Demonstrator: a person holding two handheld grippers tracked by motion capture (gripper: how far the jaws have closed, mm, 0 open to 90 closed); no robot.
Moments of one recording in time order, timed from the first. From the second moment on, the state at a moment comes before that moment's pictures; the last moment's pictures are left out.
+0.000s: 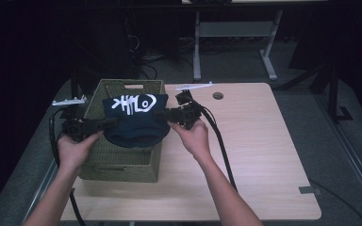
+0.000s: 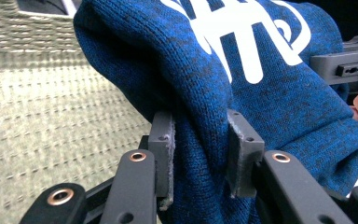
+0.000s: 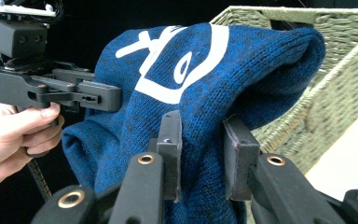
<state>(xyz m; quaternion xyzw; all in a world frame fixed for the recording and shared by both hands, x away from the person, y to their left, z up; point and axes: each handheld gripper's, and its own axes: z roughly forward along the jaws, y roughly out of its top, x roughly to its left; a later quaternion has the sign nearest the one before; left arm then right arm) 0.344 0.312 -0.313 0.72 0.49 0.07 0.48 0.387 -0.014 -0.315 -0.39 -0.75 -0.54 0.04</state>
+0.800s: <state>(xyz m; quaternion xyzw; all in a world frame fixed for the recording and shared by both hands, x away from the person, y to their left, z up) 0.346 0.351 -0.331 0.71 0.53 0.07 0.46 0.394 0.031 -0.332 -0.38 -0.76 -0.53 0.05</state>
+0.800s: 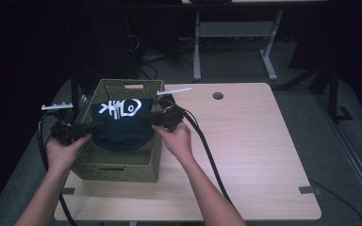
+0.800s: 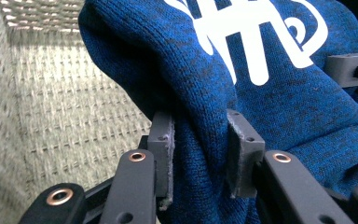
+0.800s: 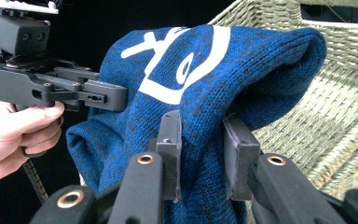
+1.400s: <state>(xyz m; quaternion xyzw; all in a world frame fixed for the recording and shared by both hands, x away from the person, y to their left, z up) 0.354 0.366 -0.355 0.71 0.55 0.07 0.43 0.395 0.051 -0.360 -0.39 -0.76 -0.51 0.05</state>
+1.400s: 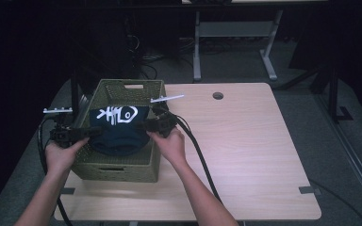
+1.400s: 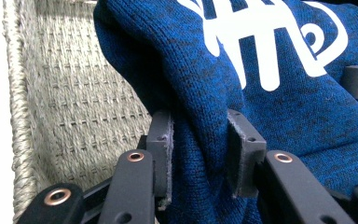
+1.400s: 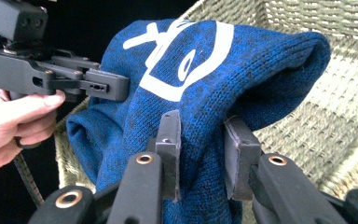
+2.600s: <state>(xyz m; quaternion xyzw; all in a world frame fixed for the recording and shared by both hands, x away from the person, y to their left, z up) 0.363 0.373 -0.354 0.72 0.56 0.13 0.39 0.395 0.036 -0.357 -0.40 -0.78 -0.47 0.01</state>
